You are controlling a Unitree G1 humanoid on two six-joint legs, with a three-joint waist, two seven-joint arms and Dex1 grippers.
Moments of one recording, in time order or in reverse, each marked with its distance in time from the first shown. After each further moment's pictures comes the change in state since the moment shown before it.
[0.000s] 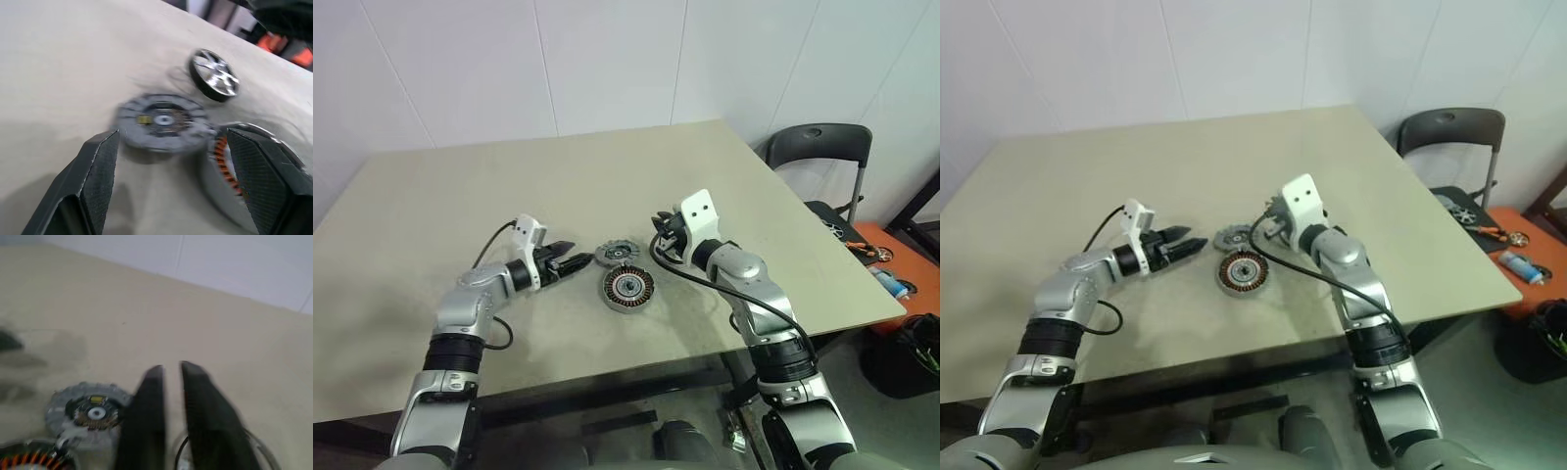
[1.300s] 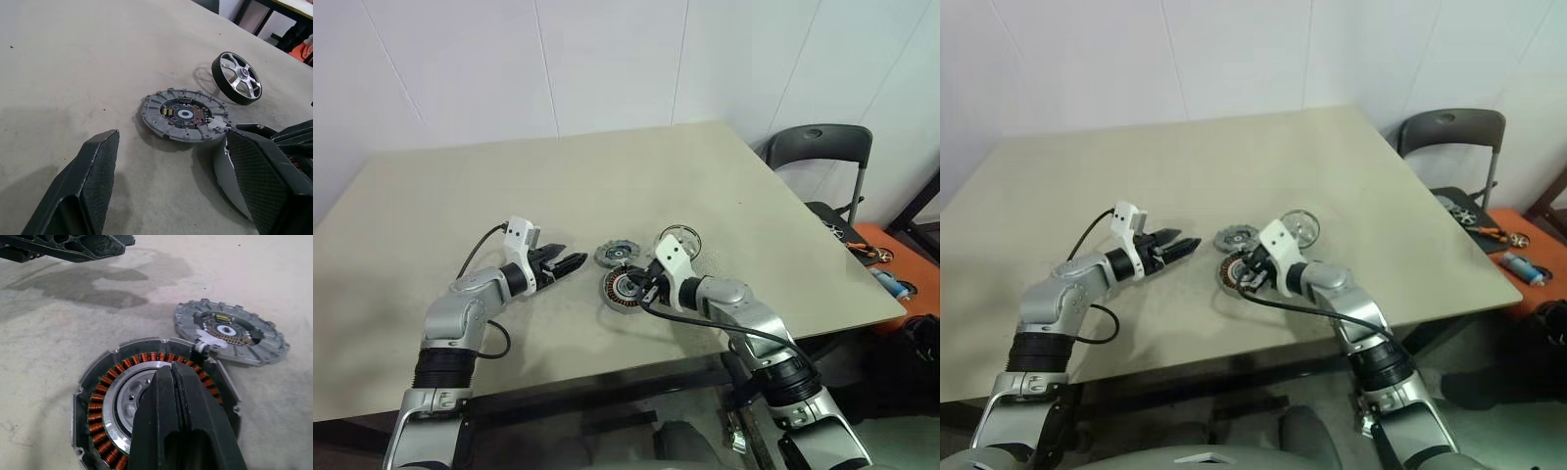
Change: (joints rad) left arm 0.082 -0.002 0.005 -0.198 -0.049 0.145 0.143; right arm 0.075 -0.062 0.171 -0.018 0.091 0.133 0.195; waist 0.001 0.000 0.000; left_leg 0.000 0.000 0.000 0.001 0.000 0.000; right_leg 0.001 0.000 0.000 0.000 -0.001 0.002
